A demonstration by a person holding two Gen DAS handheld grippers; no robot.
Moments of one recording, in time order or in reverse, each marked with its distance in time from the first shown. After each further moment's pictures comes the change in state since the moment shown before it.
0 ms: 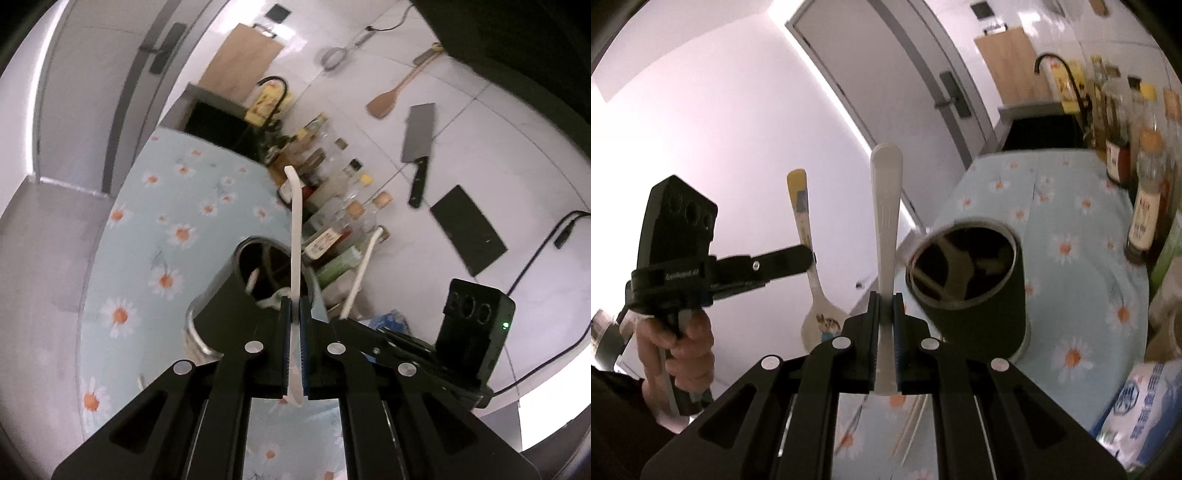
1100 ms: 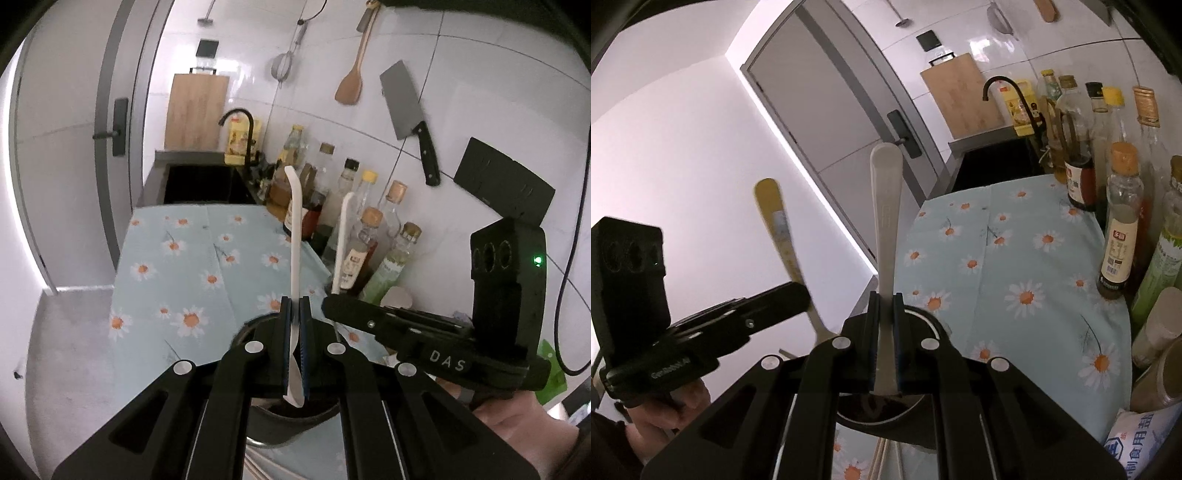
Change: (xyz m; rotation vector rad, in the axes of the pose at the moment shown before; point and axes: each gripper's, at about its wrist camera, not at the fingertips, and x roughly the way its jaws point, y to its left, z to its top) left arm 0.084 -0.027 0.032 0.357 -0.069 0.145; right arm 0.031 -0.060 0.044 0.086 -0.155 -0.144
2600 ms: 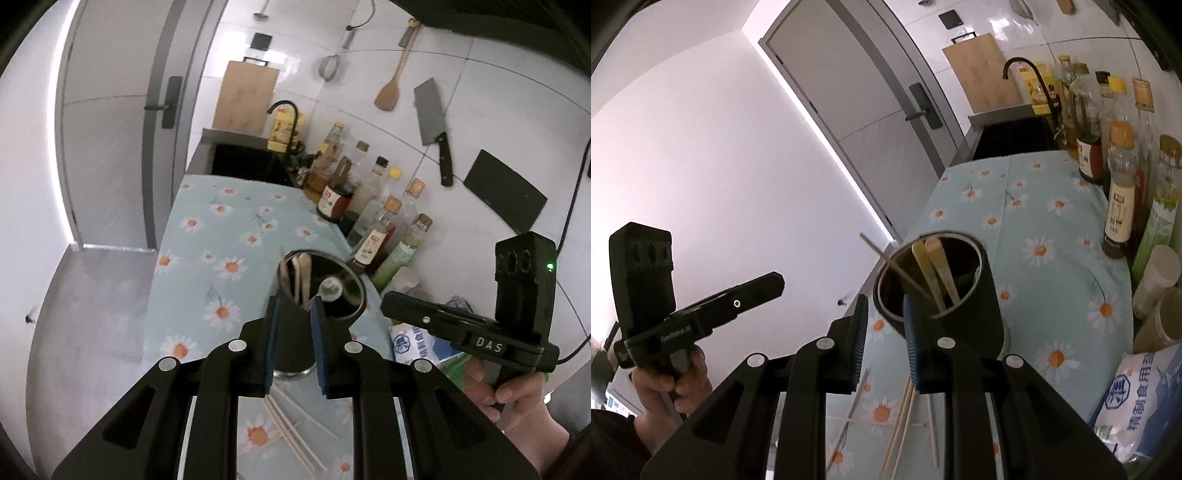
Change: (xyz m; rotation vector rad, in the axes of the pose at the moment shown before) left arm -0.087 0.013 -0.054 -0.146 0.017 0.117; right arm -0.046 0.039 -0.042 -0.028 0.126 0.051
